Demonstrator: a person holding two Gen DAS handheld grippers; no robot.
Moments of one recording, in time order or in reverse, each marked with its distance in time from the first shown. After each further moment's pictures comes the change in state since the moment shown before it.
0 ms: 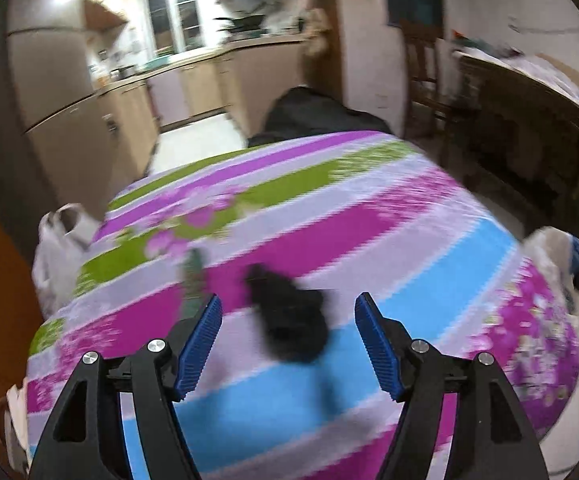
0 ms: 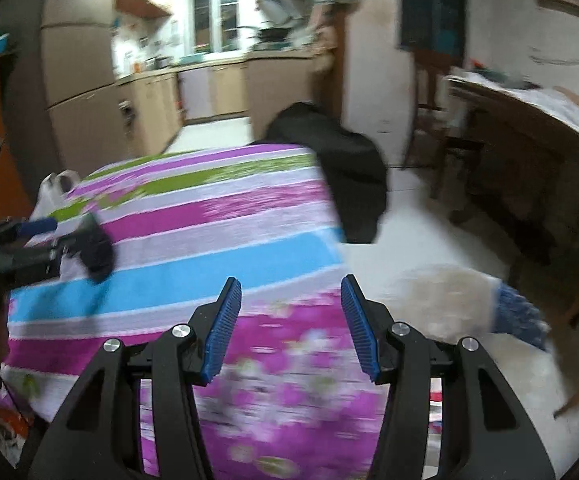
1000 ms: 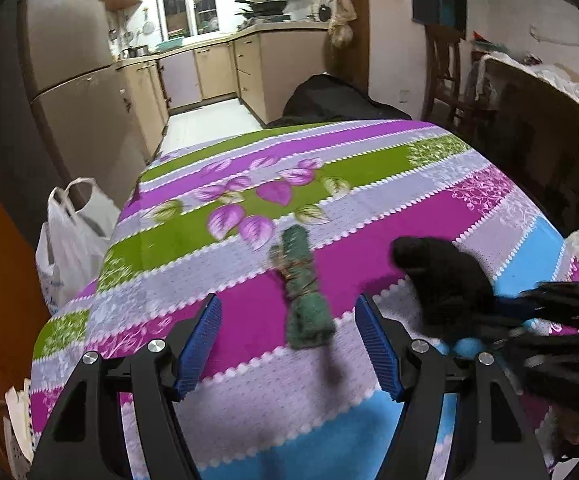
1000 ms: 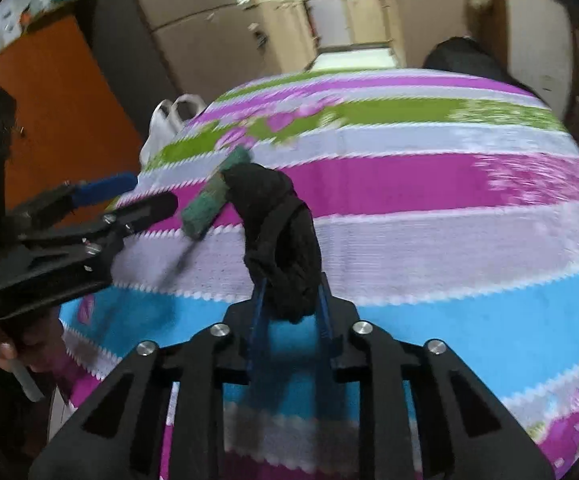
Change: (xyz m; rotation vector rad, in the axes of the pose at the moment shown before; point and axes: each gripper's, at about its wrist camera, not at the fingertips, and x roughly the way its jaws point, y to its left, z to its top) left arm 0.046 0.091 -0.008 -0.021 0.043 -0.024; right arm 0.112 0.122 0.027 -0.022 0.220 0.439
